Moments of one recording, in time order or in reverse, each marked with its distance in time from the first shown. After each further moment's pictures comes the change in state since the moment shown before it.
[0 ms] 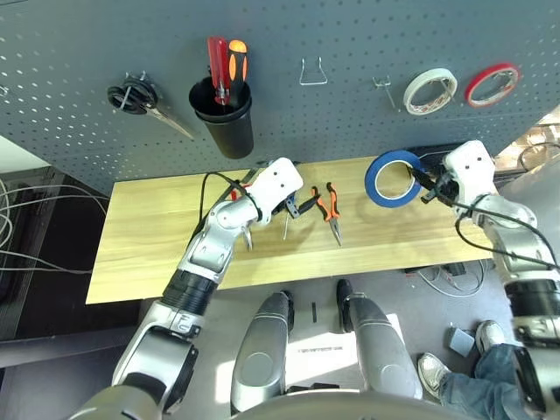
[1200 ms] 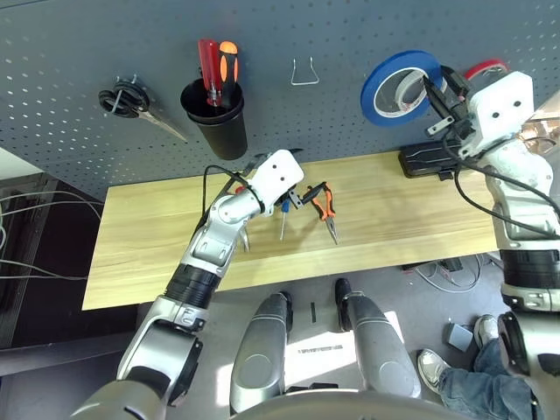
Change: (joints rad) left arm -0.034 -0.011 0.001 0.028 -0.003 -0.029 0.038; right arm -0.294 0.107 0.006 0.127 -0.087 -0.035 -0.253
